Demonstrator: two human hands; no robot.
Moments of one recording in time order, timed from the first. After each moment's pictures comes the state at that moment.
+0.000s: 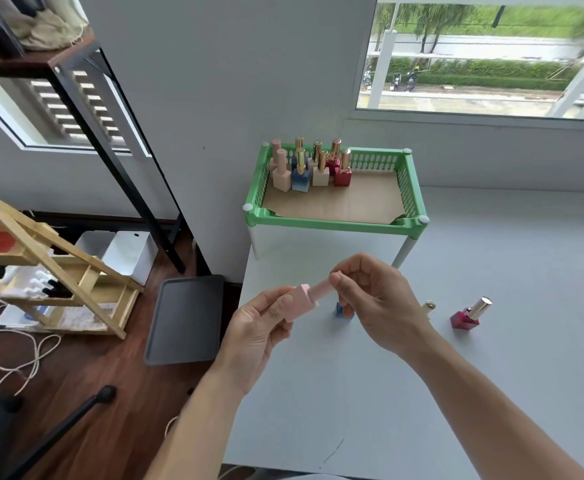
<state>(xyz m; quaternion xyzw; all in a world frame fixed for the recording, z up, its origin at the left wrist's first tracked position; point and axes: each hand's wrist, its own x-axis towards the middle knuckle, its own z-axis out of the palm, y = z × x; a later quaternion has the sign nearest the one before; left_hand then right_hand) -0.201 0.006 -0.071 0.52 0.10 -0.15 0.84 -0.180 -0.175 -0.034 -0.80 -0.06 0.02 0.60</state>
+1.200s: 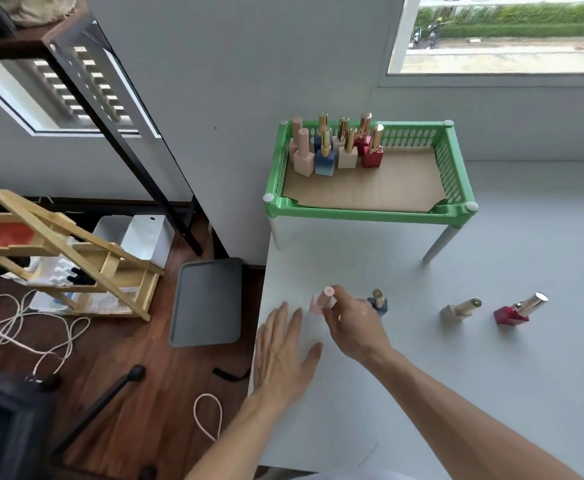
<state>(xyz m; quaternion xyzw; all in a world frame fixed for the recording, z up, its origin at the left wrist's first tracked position) -0.202 0.022 -0.204 0.97 -0.02 -0.06 0.22 -0.154 -0.122 -0.157 -0.93 -0.02 0.07 0.35</state>
